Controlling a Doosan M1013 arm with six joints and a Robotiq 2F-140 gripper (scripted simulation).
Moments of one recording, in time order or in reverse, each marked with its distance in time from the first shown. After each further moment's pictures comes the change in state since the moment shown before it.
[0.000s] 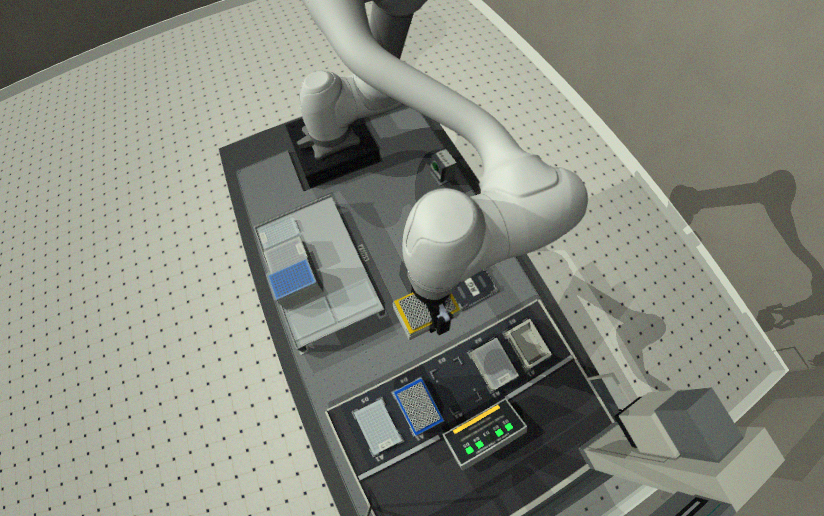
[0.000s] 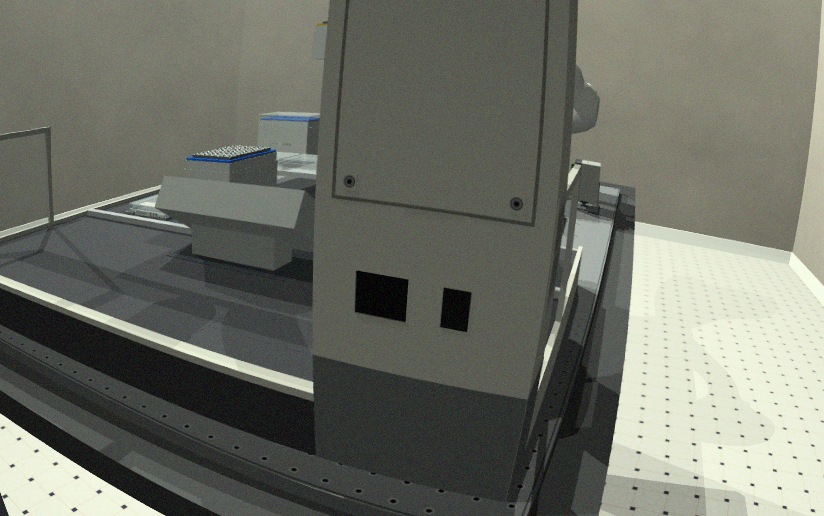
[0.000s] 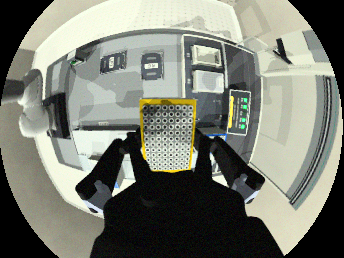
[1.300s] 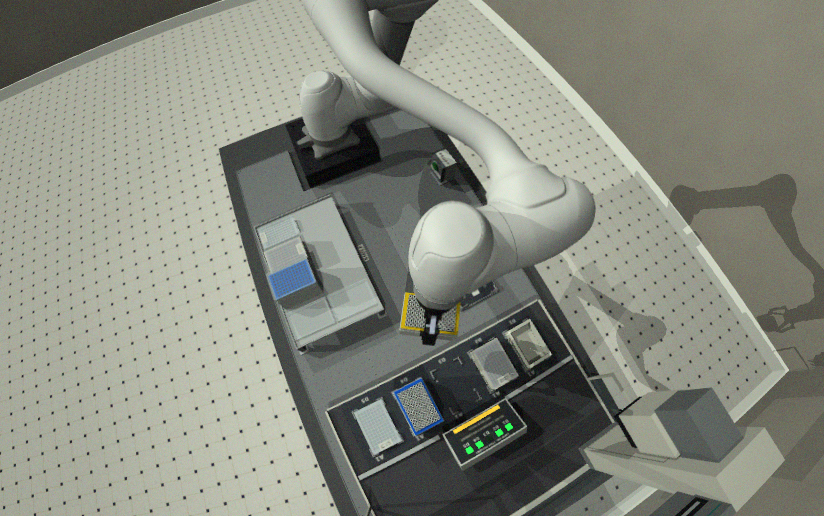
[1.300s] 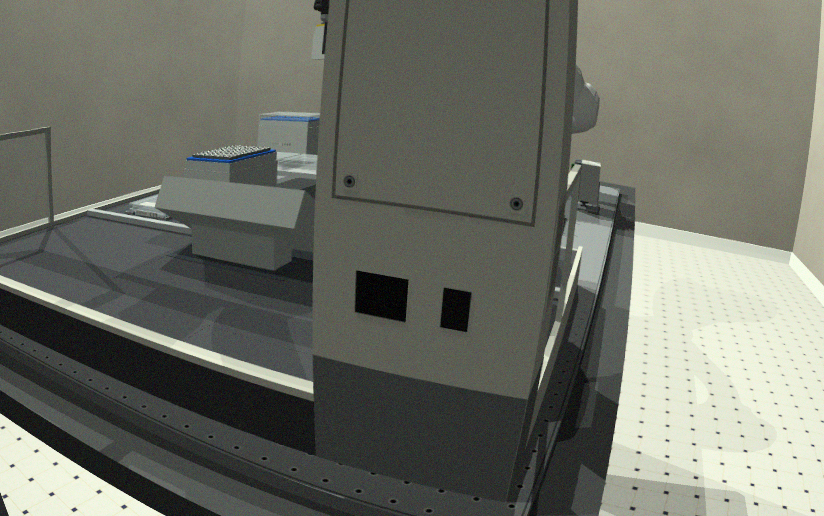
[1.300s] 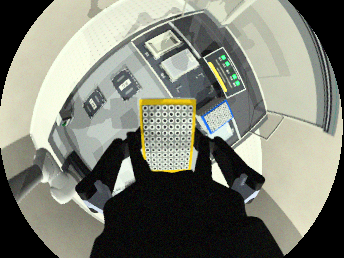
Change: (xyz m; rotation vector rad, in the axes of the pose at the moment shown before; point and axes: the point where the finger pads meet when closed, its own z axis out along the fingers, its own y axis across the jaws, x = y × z) arm 0.000 0.020 0.000 0.000 0.001 0.583
